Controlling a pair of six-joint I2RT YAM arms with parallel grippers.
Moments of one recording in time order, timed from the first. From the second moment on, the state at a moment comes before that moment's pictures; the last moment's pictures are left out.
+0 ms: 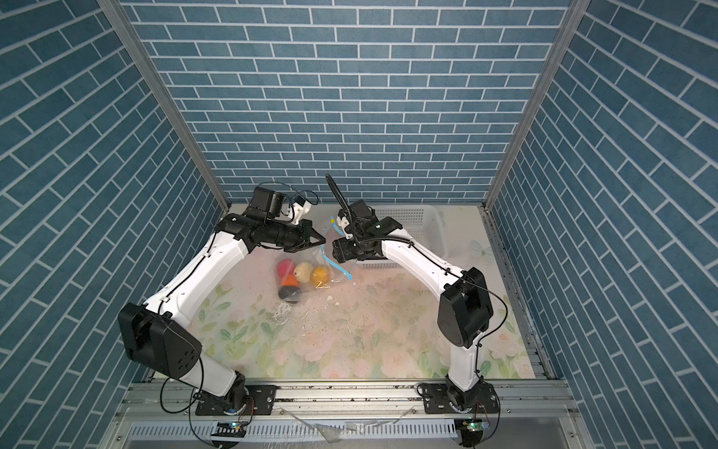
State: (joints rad) left arm -0.35 1.57 1.54 -0.81 0.62 -0.53; right arm 0.76 1.87 1.72 -0.79 -0.17 0.26
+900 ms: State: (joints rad) left arm -0.35 1.57 1.51 -0.79 0.62 -0.53; right arm 0.60 1.65 1.70 -0.89 -0.09 0.17
